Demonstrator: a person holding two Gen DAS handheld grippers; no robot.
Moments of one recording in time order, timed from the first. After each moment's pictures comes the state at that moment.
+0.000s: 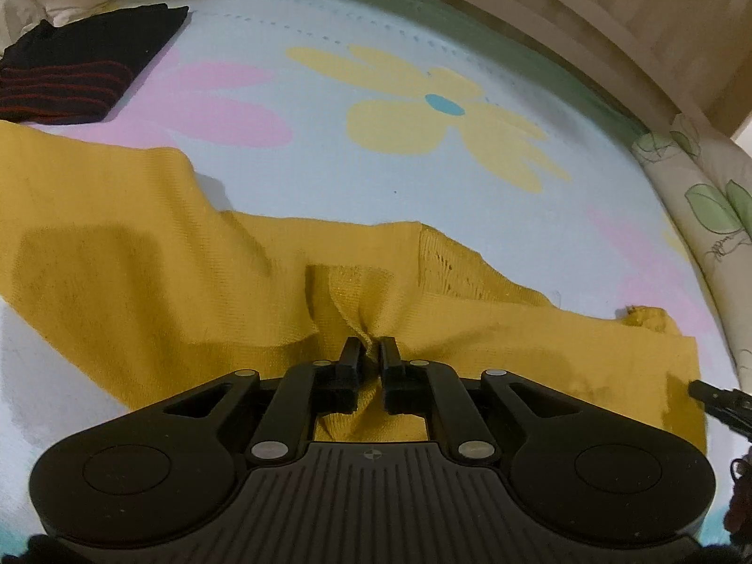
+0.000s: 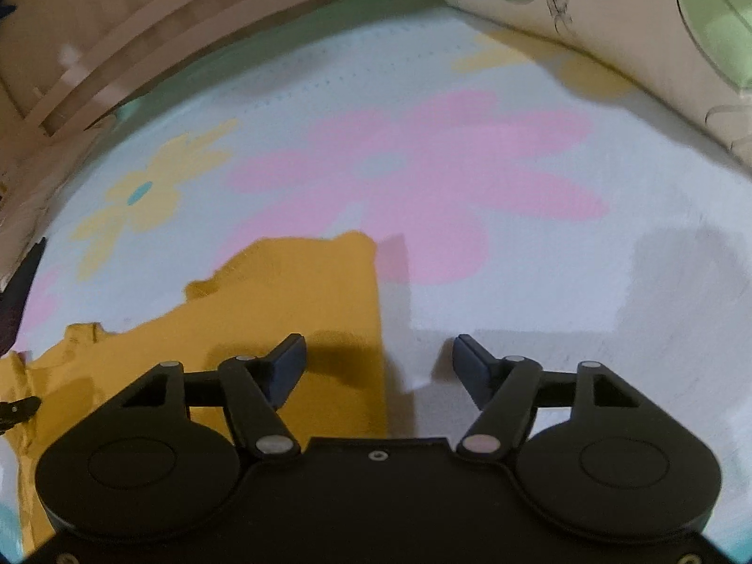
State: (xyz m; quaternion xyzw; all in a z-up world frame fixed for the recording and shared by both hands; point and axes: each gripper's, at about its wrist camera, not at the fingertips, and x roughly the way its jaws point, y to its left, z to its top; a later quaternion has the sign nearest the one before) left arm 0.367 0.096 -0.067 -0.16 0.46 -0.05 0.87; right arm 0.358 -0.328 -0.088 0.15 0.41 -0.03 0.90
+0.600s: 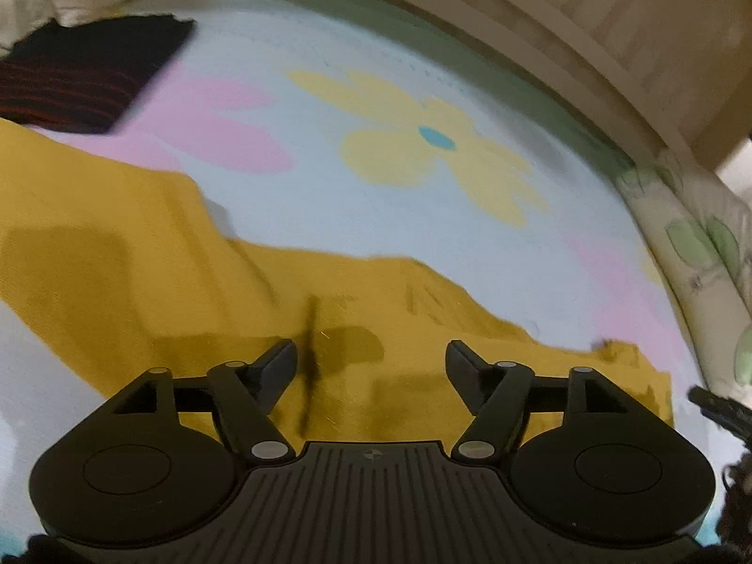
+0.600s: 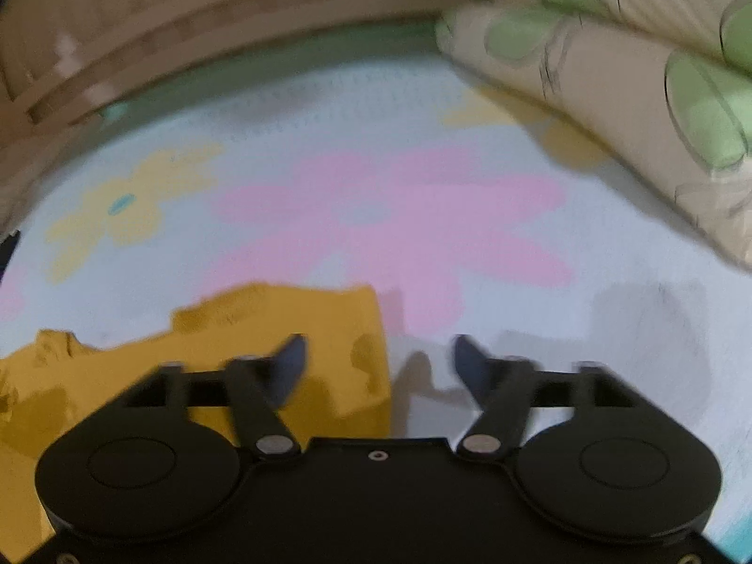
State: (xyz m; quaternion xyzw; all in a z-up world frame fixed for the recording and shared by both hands) left arm 0.365 0.114 -0.054 -0.20 0.43 -0.05 0.88; right arm 0.356 -0.315 -0.052 0.07 0.37 -0.06 0.92
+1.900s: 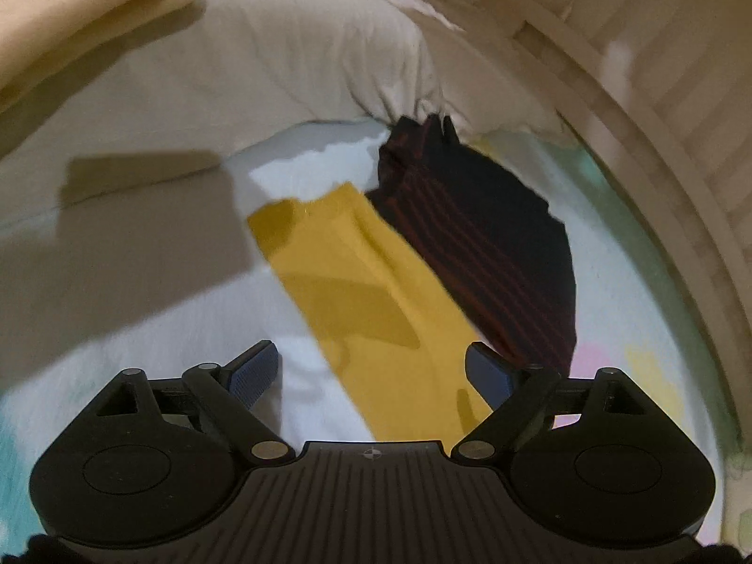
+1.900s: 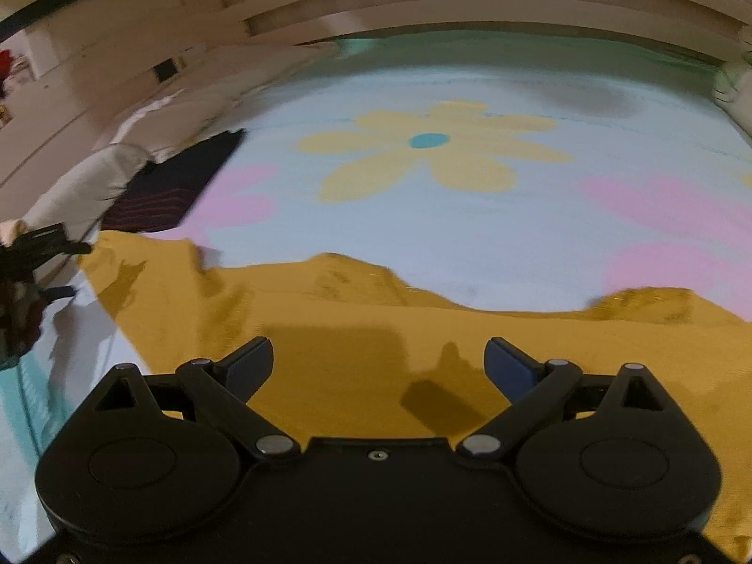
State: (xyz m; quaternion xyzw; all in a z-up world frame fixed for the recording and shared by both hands) left arm 0.361 0.419 -0.079 -0.35 0.33 0.19 0.86; right arm 0.357 -0.111 -0.052 0.02 0.39 0.20 0.90
